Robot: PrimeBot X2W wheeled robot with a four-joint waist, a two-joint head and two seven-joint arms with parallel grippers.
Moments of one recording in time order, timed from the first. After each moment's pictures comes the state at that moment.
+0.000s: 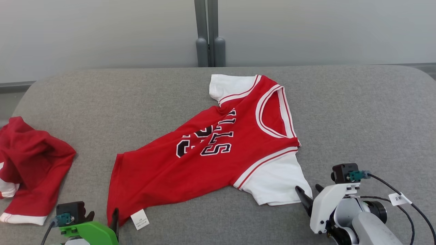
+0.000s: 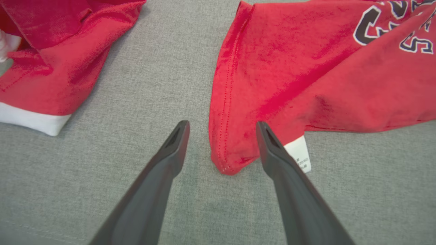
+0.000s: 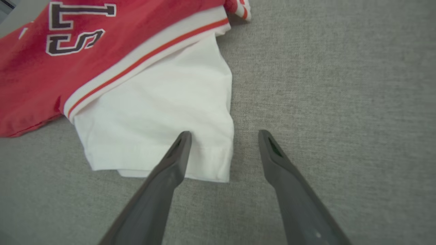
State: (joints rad) left arm -0.01 0.29 -0.20 0.32 -0.48 0.07 0.20; right arm -0.23 -0.12 0.20 0.58 0.41 0.13 0.22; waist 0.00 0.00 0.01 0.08
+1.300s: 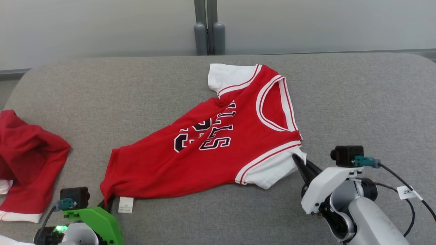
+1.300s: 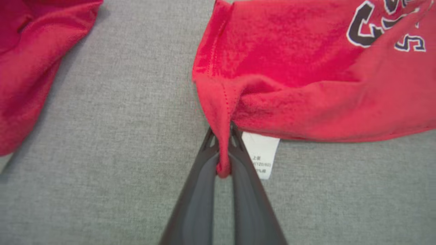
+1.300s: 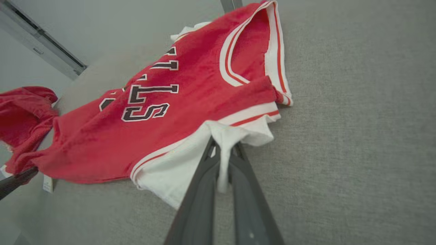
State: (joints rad) left arm -0.15 0.29 -0.25 0.52 -0.54 -0.06 0.13; right arm -0.24 -0.12 0.24 0.39 0.50 0.13 0.14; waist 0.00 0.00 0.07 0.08
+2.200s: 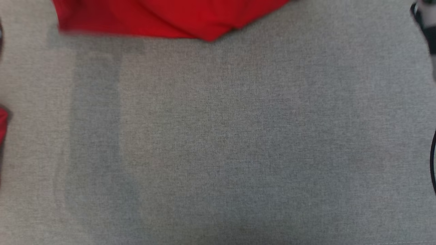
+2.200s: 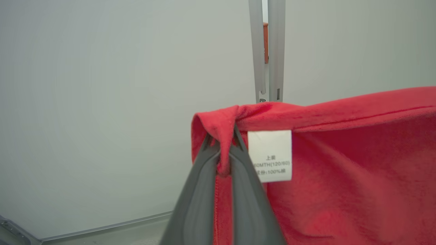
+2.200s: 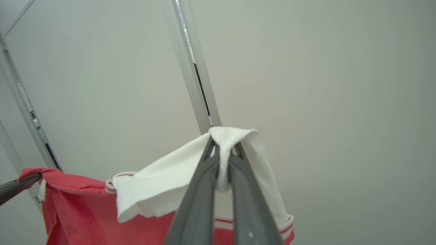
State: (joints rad) left arm -1.33 0.37 -0.29 0.65 -0.42 -0.12 0.07; right arm -1.32 -0.31 0.31 0.49 0.71 0.13 -0.12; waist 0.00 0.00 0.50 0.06
